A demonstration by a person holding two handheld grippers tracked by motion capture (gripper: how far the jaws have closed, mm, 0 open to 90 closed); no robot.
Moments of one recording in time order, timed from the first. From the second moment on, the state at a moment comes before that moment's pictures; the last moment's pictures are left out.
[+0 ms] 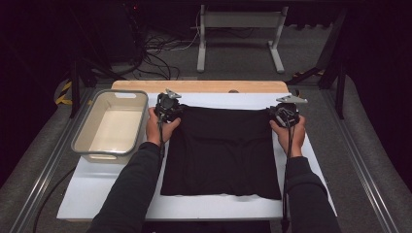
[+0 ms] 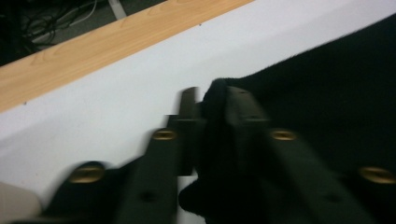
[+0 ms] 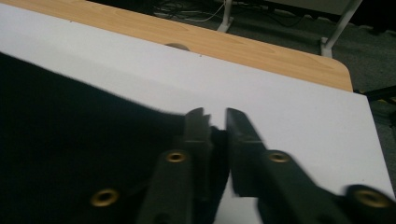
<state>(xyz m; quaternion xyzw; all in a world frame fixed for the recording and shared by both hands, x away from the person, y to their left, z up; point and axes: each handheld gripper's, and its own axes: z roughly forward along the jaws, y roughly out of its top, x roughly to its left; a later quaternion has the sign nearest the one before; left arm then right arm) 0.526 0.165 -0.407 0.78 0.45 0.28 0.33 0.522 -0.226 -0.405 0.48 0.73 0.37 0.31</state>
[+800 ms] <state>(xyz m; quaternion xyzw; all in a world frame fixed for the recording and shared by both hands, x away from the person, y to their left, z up) 0.344 0.134 -0.423 0.87 0.21 0.18 0.42 0.400 -0.169 -0.429 0.35 0.81 0.44 0.19</state>
